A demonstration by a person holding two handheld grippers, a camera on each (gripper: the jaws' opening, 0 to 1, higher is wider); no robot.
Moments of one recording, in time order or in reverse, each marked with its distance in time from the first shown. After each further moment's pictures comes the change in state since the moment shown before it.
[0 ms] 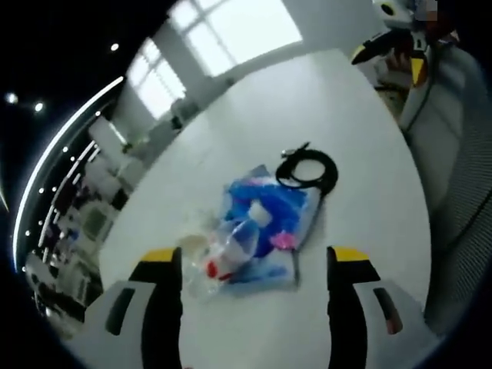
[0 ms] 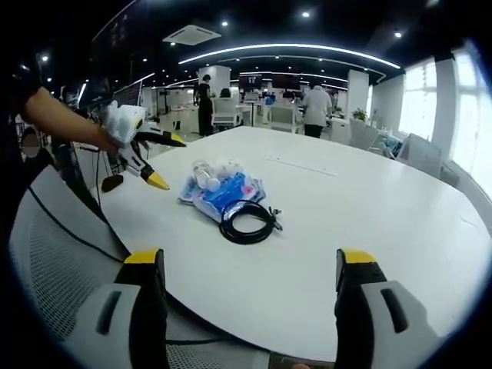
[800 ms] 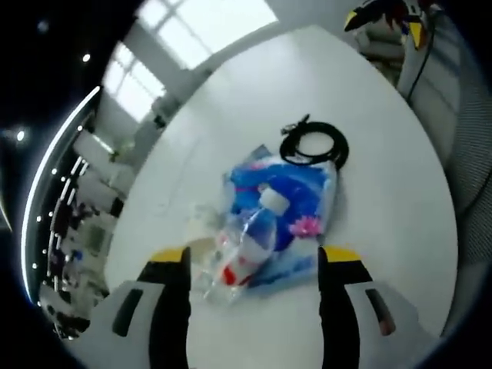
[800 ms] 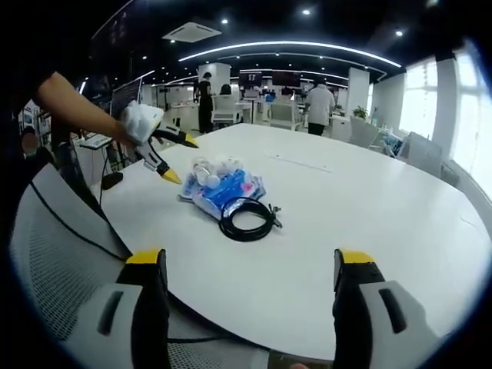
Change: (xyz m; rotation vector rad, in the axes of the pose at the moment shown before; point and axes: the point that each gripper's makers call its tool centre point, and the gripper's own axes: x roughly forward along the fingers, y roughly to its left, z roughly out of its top) left arm 0.030 0.020 -0.014 0.142 0.086 -0.051; right arm 0.001 0.000 -0.003 -0.002 0.021 0.003
